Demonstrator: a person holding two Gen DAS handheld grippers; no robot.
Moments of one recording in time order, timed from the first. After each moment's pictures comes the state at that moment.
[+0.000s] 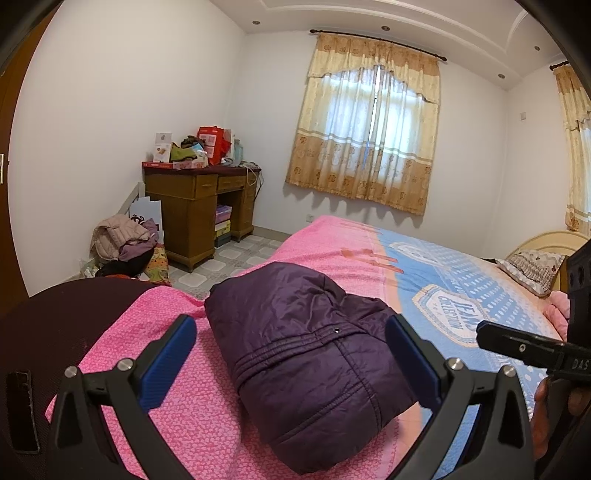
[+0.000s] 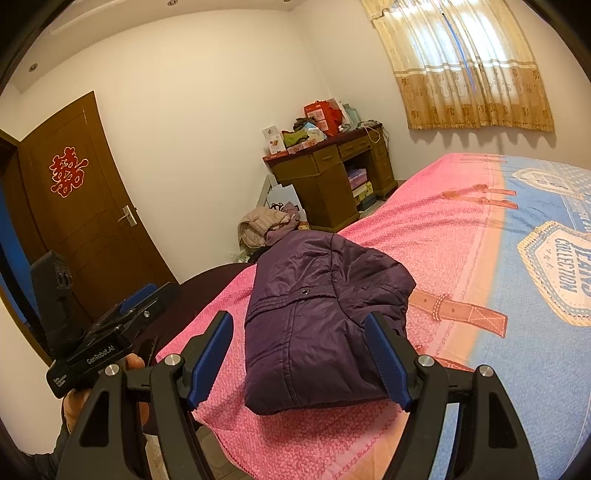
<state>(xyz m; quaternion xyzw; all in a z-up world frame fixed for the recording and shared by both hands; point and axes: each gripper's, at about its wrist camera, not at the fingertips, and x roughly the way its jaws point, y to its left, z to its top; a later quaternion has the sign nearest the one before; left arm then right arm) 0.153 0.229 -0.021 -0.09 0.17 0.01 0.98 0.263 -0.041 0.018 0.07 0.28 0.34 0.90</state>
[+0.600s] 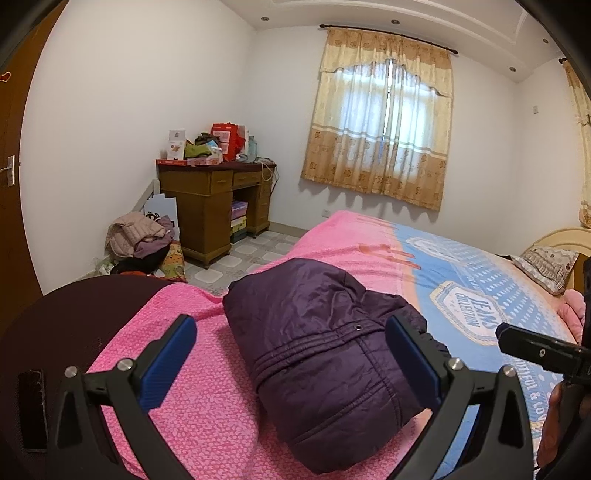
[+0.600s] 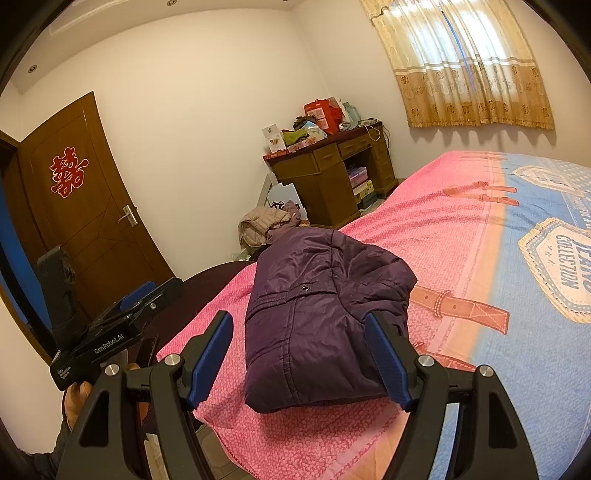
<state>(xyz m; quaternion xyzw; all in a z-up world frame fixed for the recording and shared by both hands) 0.158 0.239 -0.022 -0.09 0.19 0.04 0.98 0.260 -0.040 0.014 0.07 0.29 0.34 0.89</state>
